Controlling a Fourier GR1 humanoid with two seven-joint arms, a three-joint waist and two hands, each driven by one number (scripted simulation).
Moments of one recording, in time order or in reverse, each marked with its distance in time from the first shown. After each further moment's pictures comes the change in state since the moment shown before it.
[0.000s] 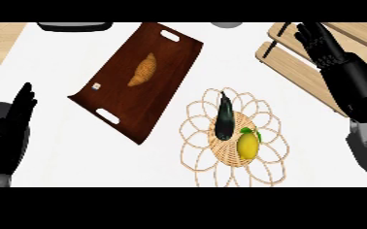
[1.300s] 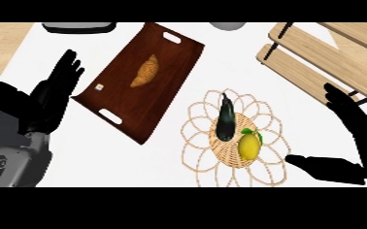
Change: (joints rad) left arm -0.282 -0.185 0.015 0.105 0.165 -0.173 0.032; right arm 0.447 -0.062 0.010 -0.320 0.267 -0.257 0.462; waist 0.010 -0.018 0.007
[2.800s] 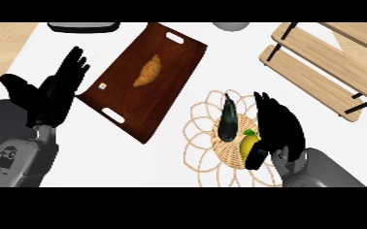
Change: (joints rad) left arm -0.049 -0.036 0.017 0.072 -0.028 -0.040 -0.008; right arm -0.493 0.135 0.504 0.318 0.436 0.421 0.702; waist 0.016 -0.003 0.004
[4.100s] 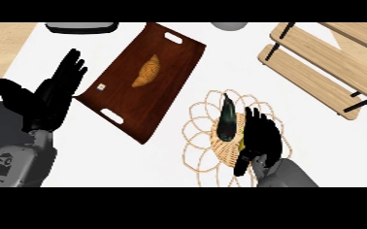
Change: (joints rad) left arm 0.038 -0.029 0.037 -0.061 -0.036 -0.020 0.035; right arm 0.144 0.228 -0.075 0.189 0.250 0.034 -0.089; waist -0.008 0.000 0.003
